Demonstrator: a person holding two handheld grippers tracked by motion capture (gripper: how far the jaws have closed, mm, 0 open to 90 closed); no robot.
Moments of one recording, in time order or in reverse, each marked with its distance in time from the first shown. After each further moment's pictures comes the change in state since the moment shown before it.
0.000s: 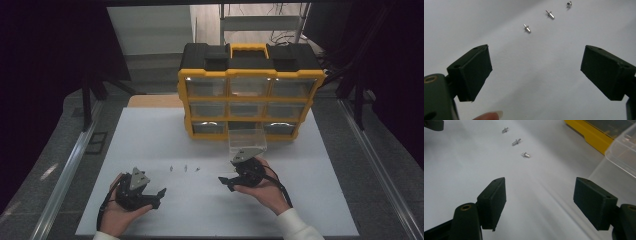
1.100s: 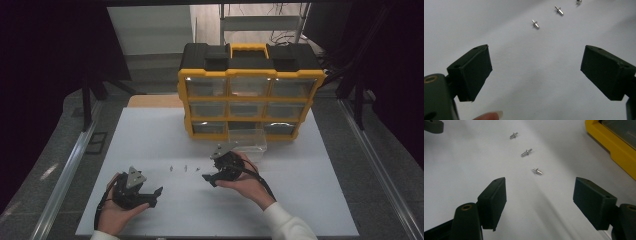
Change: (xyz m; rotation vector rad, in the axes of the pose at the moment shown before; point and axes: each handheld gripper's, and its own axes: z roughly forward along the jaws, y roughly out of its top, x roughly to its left) left arm 0.010 -0.006 0.002 0.009 0.014 -0.021; right arm 0.010 0.032 0.045 0.056 0.043 -0.069
